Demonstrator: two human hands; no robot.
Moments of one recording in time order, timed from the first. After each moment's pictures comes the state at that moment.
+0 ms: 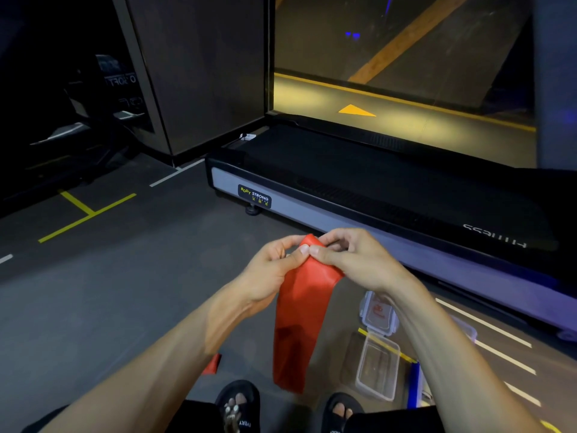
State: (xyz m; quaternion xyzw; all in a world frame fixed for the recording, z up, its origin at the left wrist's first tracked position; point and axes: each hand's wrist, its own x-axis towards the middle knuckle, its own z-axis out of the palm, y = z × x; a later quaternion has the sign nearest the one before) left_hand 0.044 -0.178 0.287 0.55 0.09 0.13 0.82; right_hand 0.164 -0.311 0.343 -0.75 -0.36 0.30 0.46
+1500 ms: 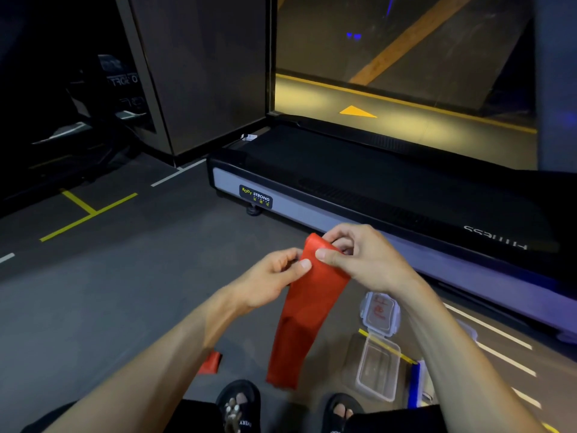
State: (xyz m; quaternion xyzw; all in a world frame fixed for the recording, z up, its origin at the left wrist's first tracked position) left_hand 0.033 -0.167 0.277 0.70 0.08 0.07 0.70; right_hand 0.171 -0.317 0.349 -0.79 -0.44 0.21 0.37
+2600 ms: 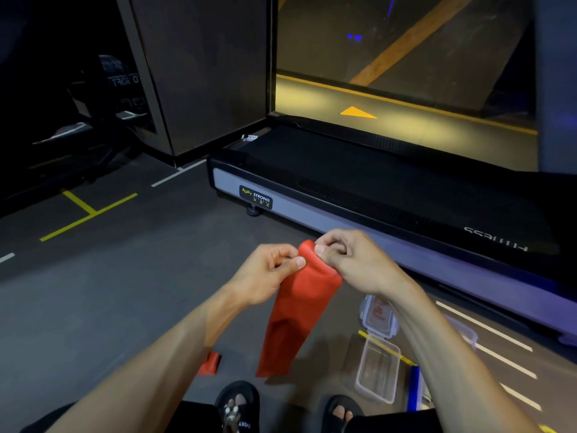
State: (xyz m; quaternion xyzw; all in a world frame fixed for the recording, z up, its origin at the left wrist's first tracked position) left_hand 0.038 -0.156 0.271 0.75 0.10 0.16 0.63; right_hand 0.171 -0.307 0.334 -0.79 -0.43 0.22 0.38
